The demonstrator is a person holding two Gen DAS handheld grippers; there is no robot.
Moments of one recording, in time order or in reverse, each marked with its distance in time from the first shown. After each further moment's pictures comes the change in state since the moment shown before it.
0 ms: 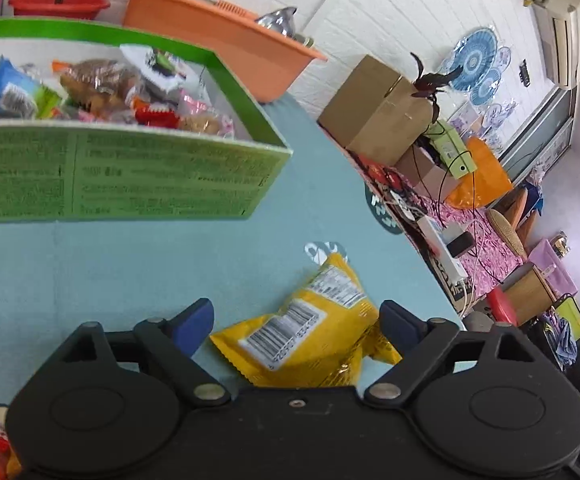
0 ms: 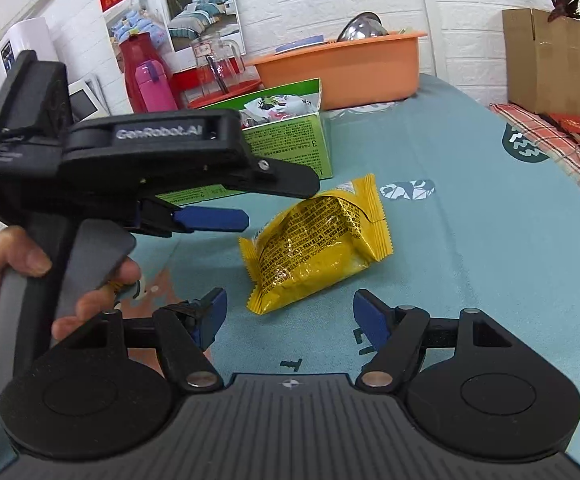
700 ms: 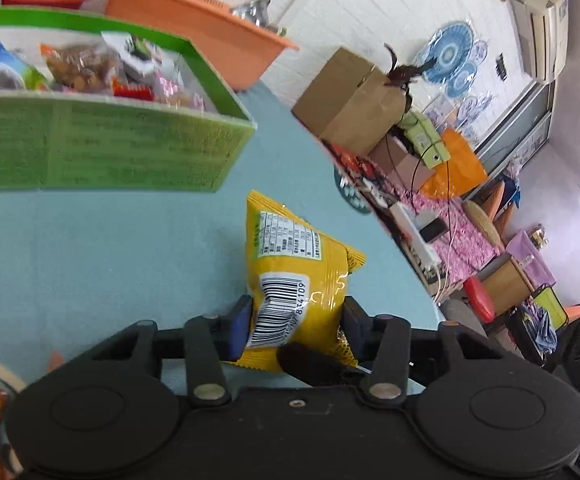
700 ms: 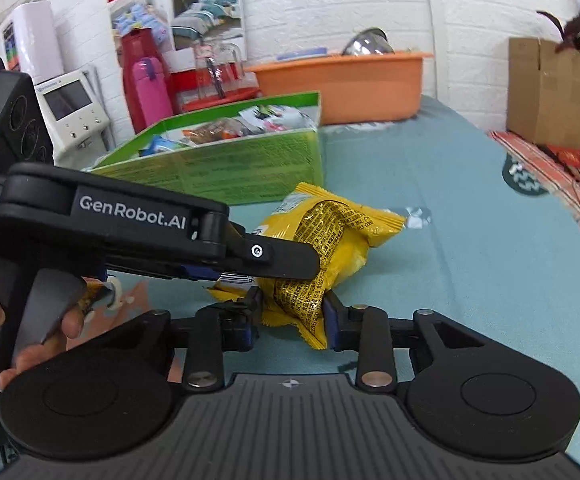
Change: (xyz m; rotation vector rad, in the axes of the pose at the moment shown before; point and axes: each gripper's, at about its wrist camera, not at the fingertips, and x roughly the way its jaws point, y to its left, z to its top) left arm -0.021 -0.013 -0.016 0.016 -0.021 -0.066; right arm 0.007 0.010 0.009 -0.089 -0.042 -0.037
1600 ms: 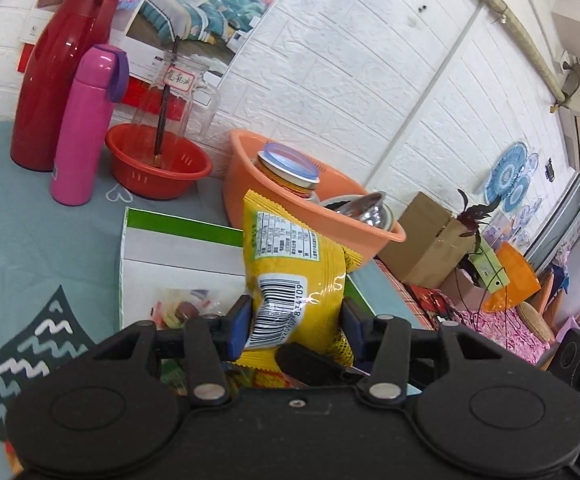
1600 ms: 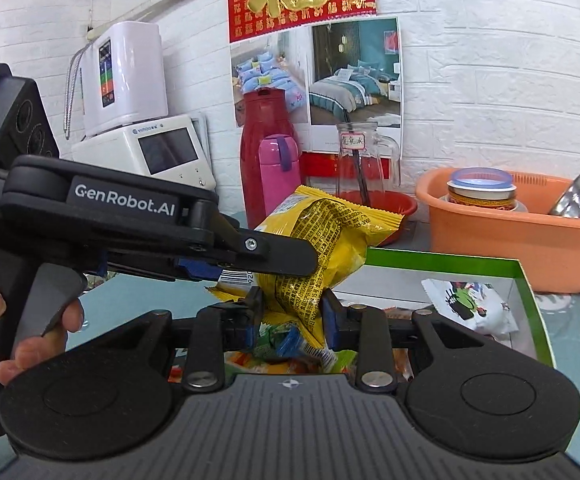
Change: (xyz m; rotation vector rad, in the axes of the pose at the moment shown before) left arm -0.103 0.109 0.128 -0.029 -0.277 0.170; right arm 0.107 0.108 0.134 -0.189 -0.173 0.282
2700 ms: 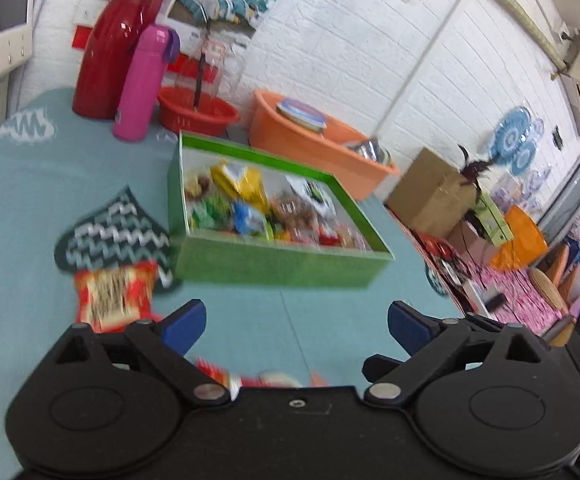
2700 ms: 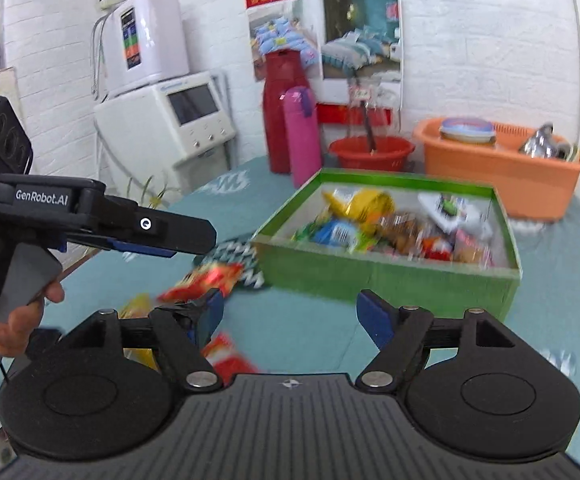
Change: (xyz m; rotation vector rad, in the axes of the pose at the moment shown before) left arm -0.120 -0.035 -0.090 0.000 0.102 0.069; right arm -0.107 0.044 -0.041 0.027 0.169 0.014
